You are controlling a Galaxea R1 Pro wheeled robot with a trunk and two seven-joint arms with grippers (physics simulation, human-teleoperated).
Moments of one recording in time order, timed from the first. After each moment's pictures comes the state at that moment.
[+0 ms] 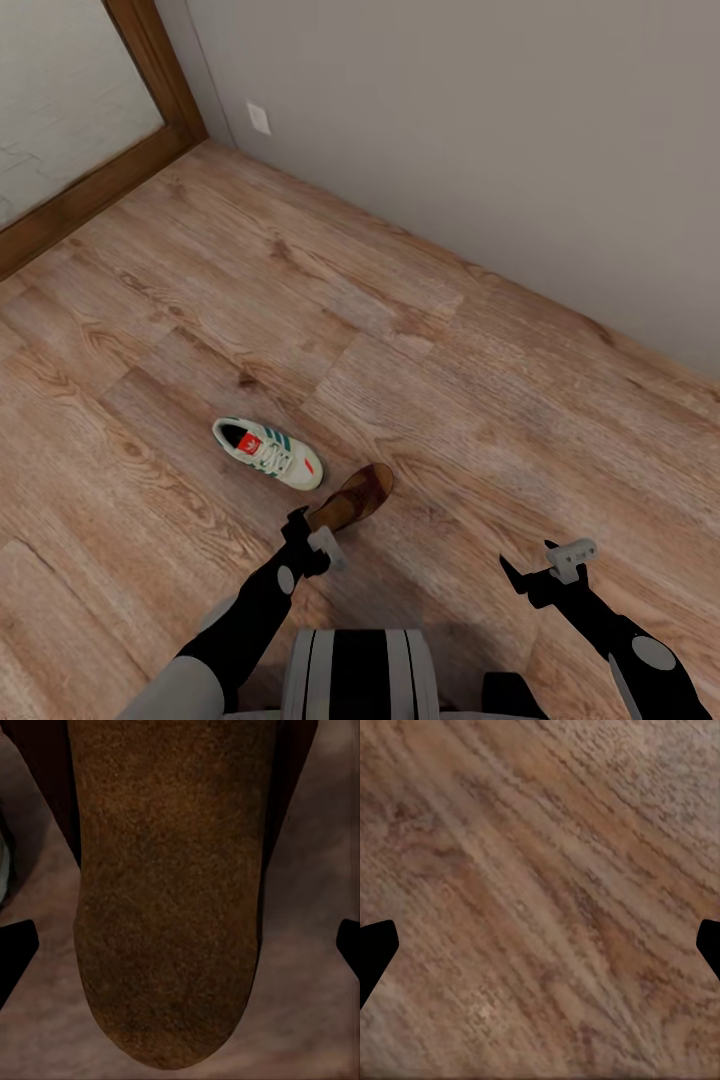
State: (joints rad) left arm -0.56 -0.12 -0.27 -0.71 -0.83 0.14 -0.11; right arm -0.17 -0.17 -0.22 -1.21 0.12 0.02 0.45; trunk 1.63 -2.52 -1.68
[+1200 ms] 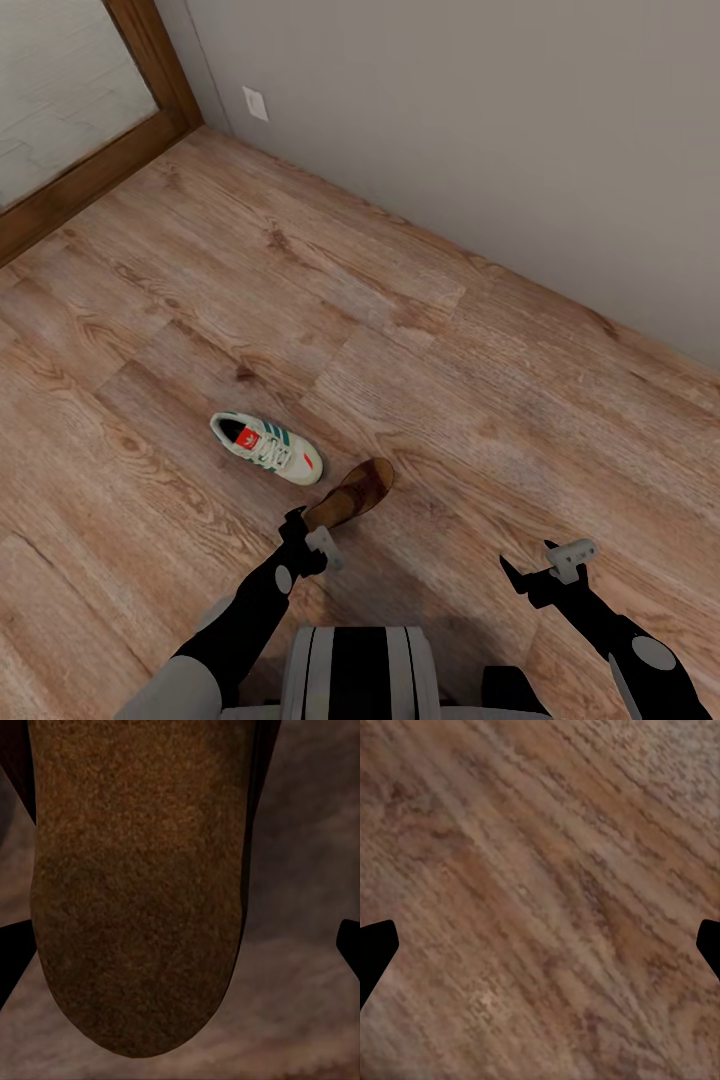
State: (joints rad) left arm -0.56 -0.11 -0.27 -0.71 -0.84 0.14 -0.11; right arm -0.17 -0.17 -0.22 -1.21 0.12 0.02 0.45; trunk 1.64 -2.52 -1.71
